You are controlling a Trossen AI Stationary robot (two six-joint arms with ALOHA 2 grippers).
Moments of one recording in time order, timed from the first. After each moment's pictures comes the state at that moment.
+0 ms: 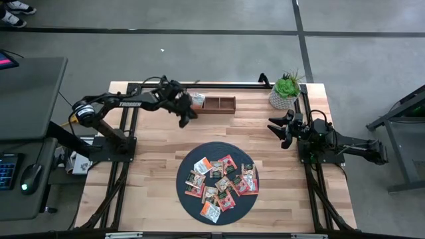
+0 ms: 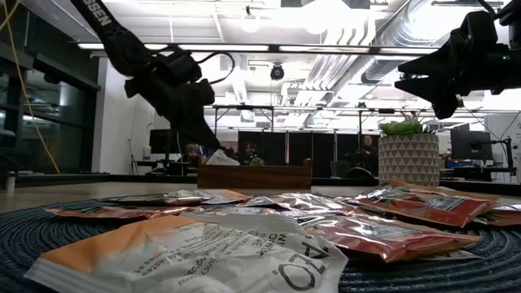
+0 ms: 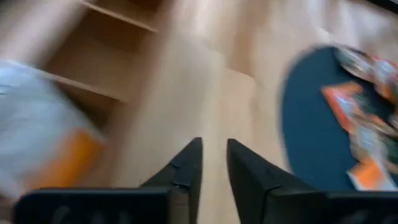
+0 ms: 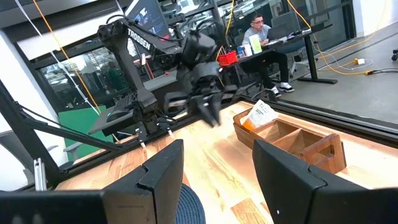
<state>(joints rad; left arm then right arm) 0.60 1.53 0.77 -0.02 0.54 0.13 -0.20 0.03 0.01 0.09 0.10 0.36</state>
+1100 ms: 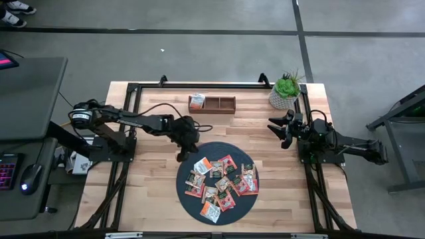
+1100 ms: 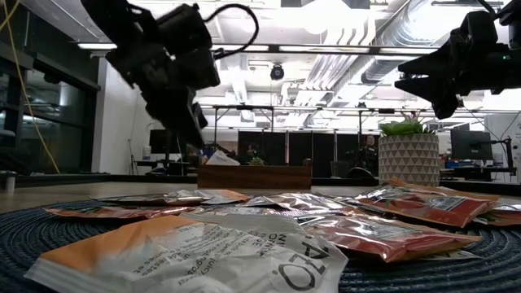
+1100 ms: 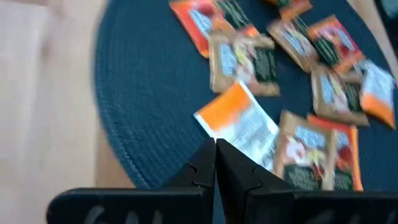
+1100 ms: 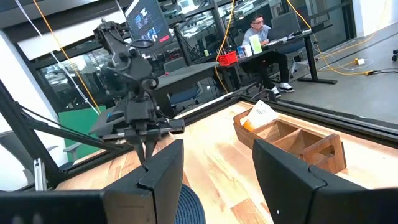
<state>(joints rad) 0.09 1.48 0.77 -0.15 0.35 -0.02 -0.20 0.03 0.01 0.09 0.10 0.36</state>
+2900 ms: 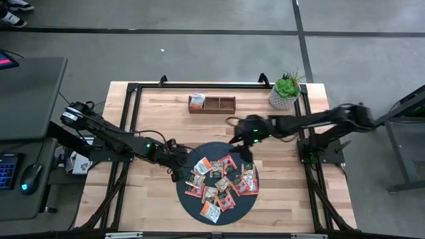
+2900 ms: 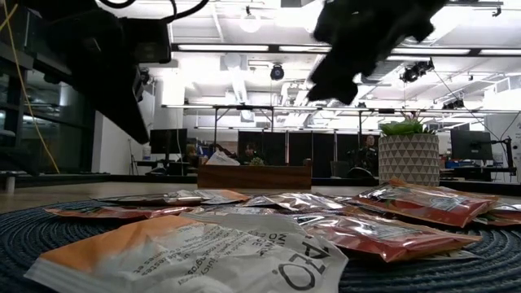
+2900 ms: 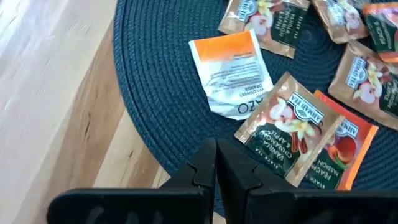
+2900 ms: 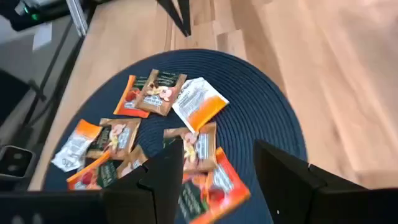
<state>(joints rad) -0.37 1.38 0.77 -0.40 -0.28 -0.64 -0.04 1.43 0.85 -0.08 -0.23 0.22</state>
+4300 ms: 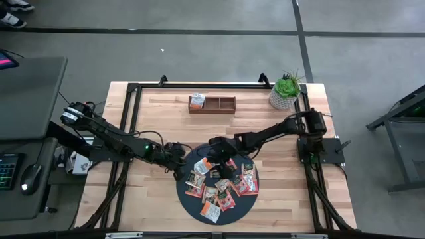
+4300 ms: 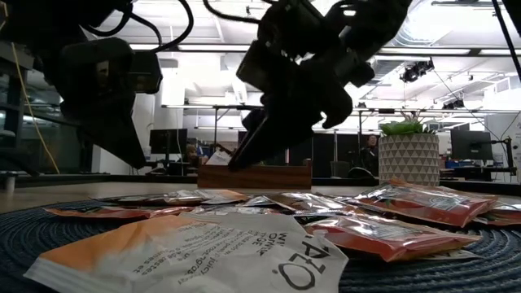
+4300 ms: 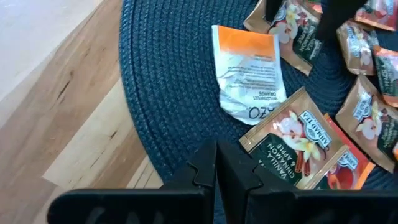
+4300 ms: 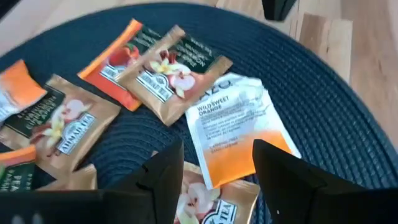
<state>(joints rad) -0.37 1.38 0.59 -0.13 -0.27 -0.89 0.09 1.97 1.13 0.09 -0.24 -0.10</state>
